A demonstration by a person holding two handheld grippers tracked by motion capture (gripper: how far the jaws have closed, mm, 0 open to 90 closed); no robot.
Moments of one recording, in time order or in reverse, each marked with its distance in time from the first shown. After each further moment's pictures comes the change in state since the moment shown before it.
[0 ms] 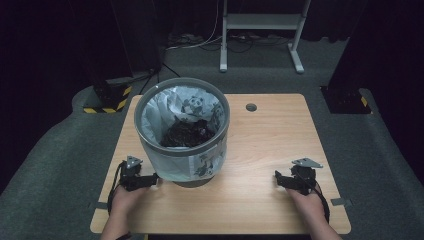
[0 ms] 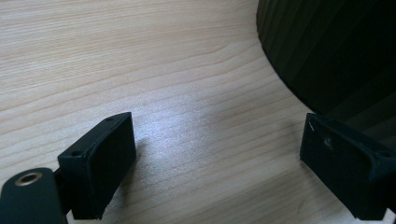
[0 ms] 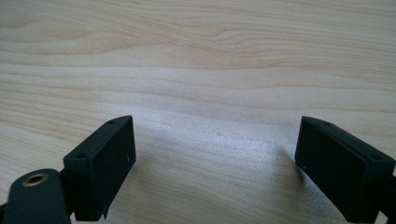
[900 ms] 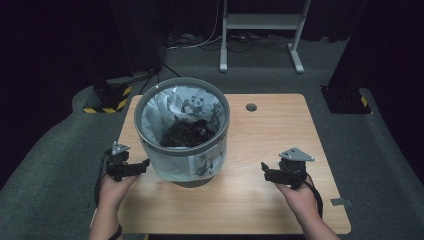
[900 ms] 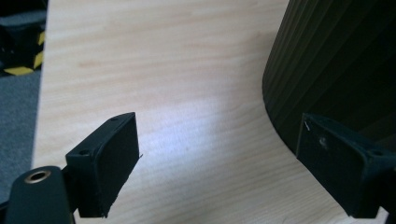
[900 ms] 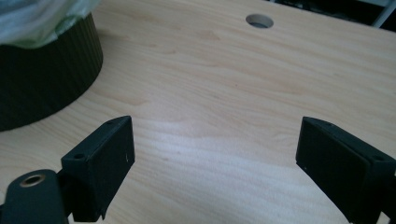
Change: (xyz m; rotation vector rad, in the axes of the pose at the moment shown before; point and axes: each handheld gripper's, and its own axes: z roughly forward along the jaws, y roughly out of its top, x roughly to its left) left arm 0.015 0.051 -0.053 -0.055 0.029 -0.035; right arm 0.056 0.058 -0.048 -0.126 0.067 -0.154
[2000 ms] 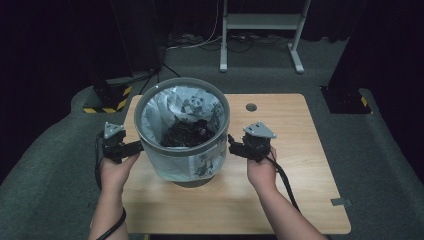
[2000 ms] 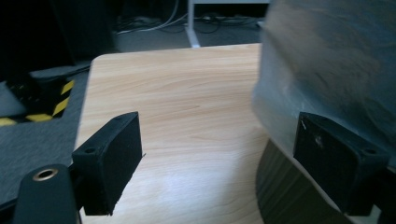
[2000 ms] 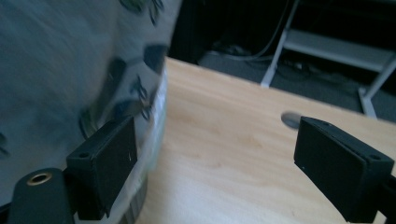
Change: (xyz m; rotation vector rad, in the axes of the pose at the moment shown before) left arm -0.006 0.052 -0.013 -0.206 0.033 -0.032; right arm 0.068 0.086 0.042 -0.216 0.004 -0.018
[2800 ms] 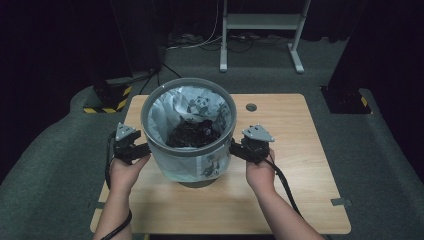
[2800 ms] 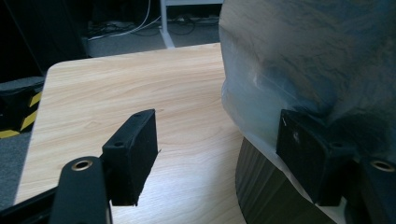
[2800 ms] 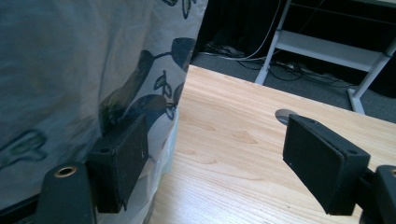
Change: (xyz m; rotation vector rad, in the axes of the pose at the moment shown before) left arm -0.028 -0.001 0.009 -0.007 -0.091 0.029; right arm 0.001 -0.008 -0.004 0.004 -0.033 0.002
